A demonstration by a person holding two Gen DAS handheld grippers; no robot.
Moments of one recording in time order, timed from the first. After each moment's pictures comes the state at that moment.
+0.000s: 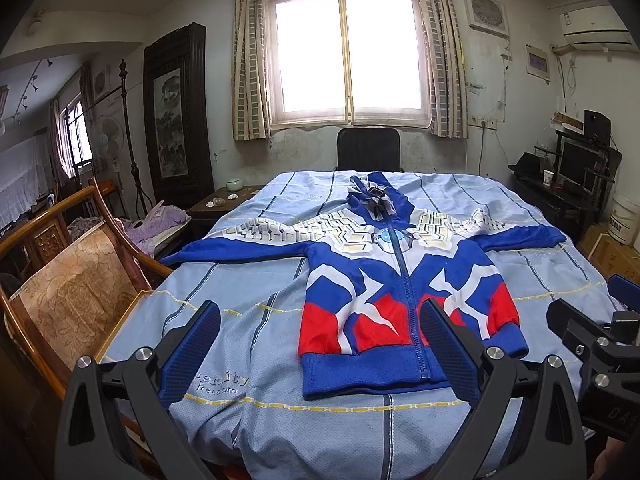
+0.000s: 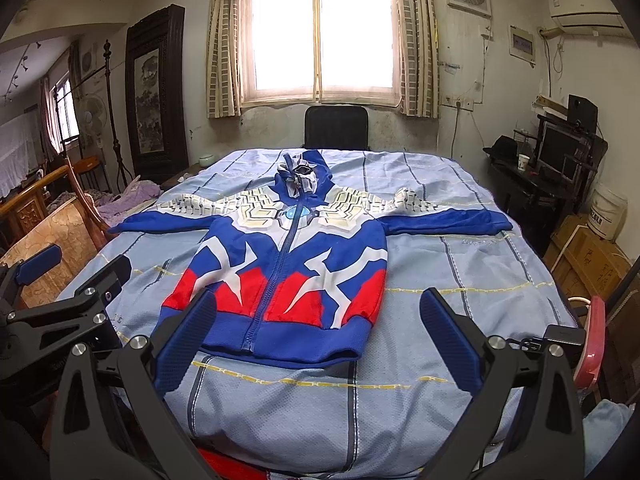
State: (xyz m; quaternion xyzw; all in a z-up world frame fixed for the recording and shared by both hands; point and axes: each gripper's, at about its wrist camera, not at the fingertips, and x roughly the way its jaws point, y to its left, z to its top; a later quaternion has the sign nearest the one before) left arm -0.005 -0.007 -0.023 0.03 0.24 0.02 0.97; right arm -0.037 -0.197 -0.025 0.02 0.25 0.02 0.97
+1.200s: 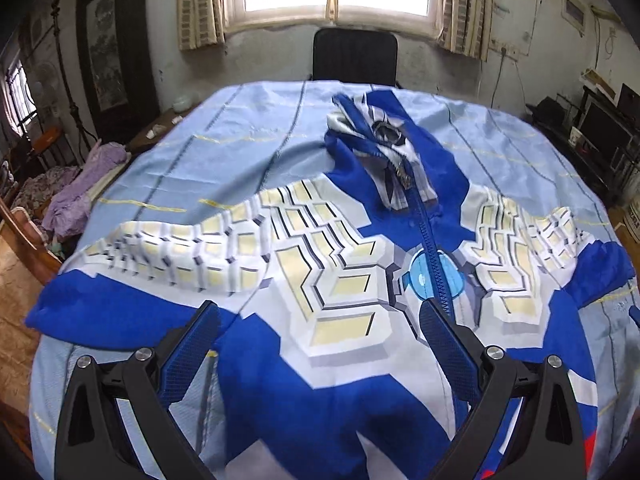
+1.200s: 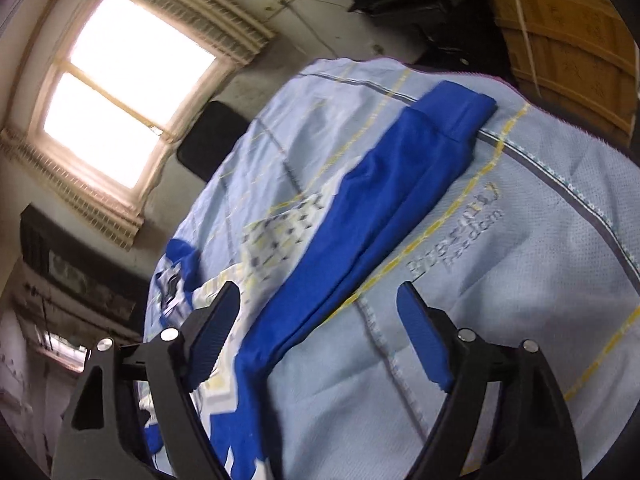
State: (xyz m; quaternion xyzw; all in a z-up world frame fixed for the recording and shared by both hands) left arm 0.358 -0.022 -0.106 0.01 0.43 -0.03 0.90; right arm 0.244 -0.492 -0.139 0.44 0.32 -0.09 0.84
